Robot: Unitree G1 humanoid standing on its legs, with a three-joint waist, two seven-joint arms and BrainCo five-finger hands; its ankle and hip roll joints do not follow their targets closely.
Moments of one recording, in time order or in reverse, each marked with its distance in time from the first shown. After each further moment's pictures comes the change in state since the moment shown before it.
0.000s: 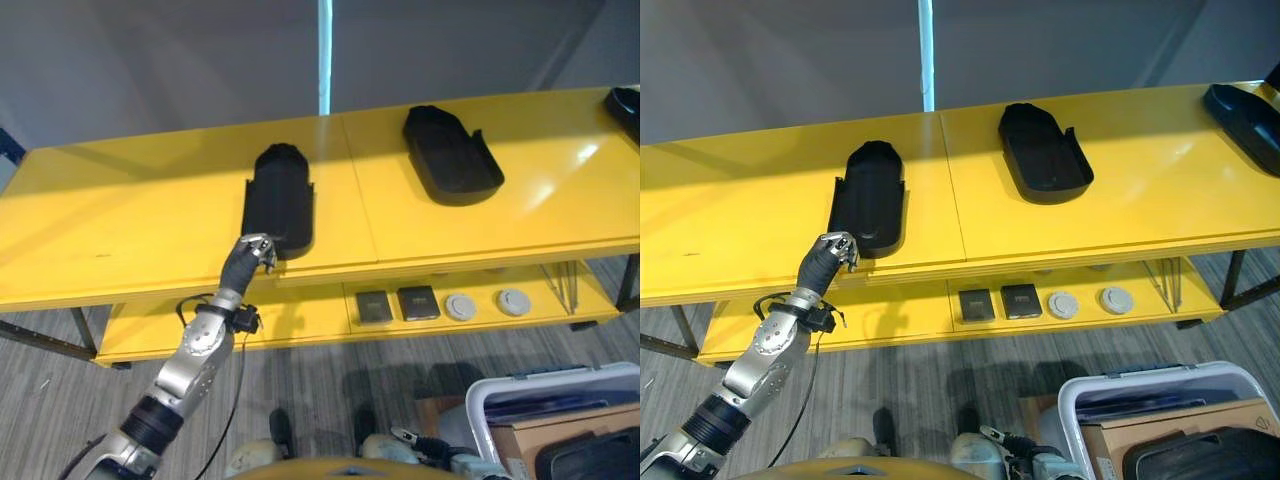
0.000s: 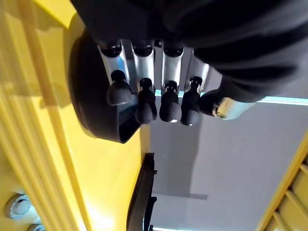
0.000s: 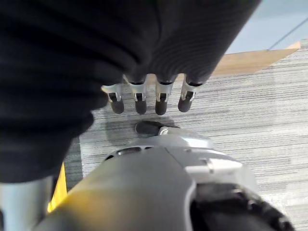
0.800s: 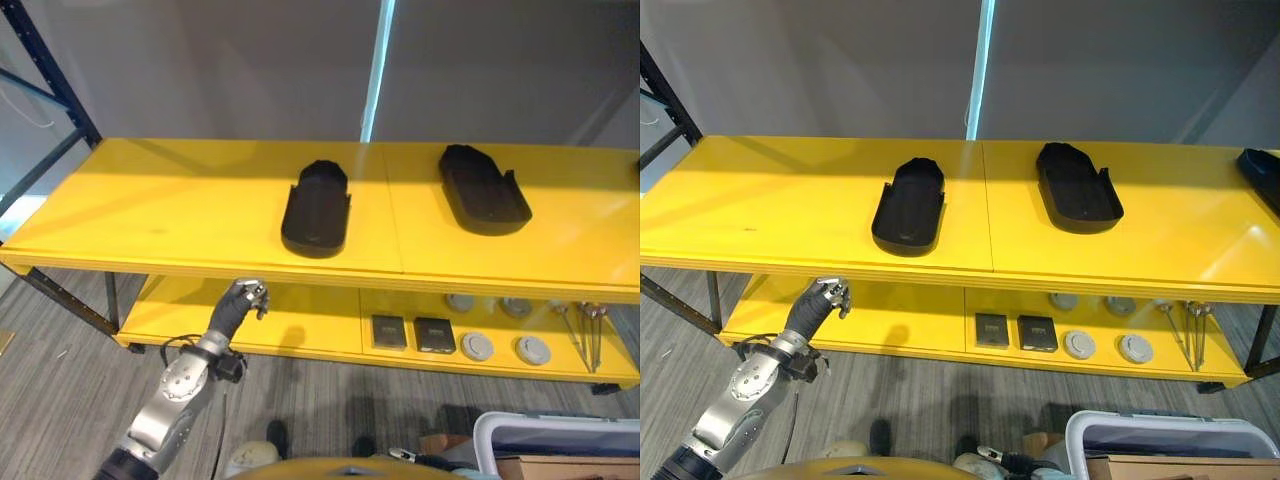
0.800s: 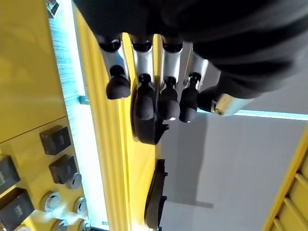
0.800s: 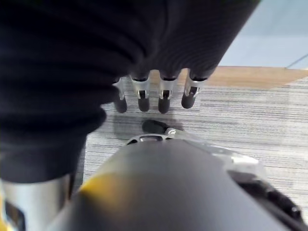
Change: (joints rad) left arm 0.253 0.071 0.021 -0.120 0.026 0.051 -0.108; right arm 0.004 0.025 0.003 0.055 -0.035 -0.004 0.003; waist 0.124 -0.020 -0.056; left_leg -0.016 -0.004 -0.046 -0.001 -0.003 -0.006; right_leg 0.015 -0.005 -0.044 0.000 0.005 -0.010
